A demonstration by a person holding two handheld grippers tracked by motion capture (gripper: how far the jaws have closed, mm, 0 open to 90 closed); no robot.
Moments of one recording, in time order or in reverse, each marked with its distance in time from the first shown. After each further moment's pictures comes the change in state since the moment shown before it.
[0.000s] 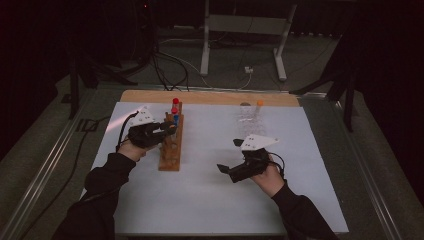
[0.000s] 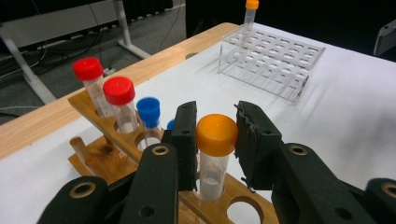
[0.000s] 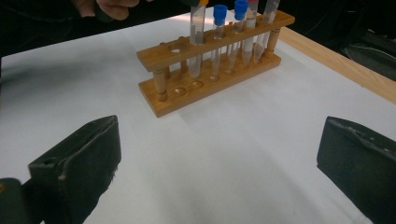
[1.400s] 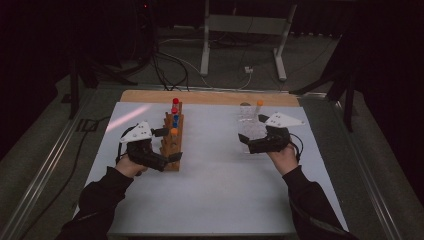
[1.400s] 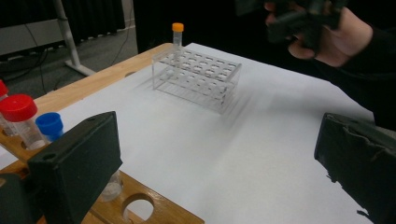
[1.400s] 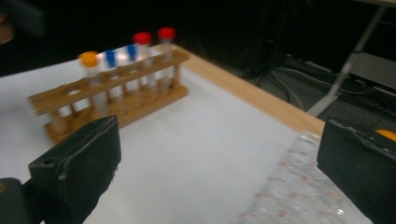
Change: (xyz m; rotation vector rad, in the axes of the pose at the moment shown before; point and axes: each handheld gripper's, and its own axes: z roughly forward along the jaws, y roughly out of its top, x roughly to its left) left arm -0.043 -0.002 -0.029 -0.089 -0.201 0.027; right arm -0.073 0.006 -0.028 -0.134 -0.237 0.055
